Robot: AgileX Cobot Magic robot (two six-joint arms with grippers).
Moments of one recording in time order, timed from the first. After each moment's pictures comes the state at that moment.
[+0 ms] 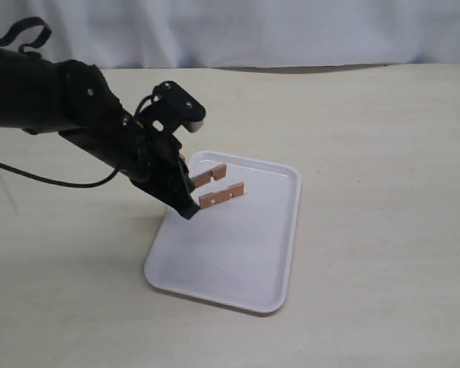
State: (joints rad) left arm -0.55 1.83 -1.05 -0.49 0.46 0.80; right arm -0.02 0.00 0.00 0.10 0.22 0.00
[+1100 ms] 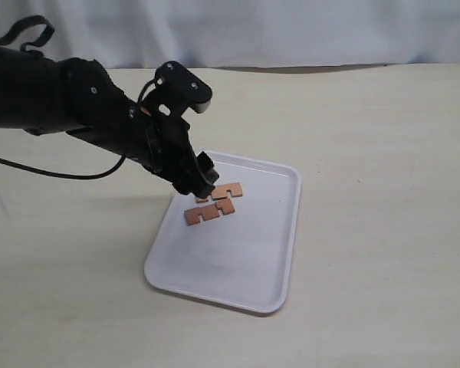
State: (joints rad) left arm -0.57 1.80 -1.05 -0.53 0.31 0.78; right arm -0.02 0.00 0.00 0.10 0.22 0.00
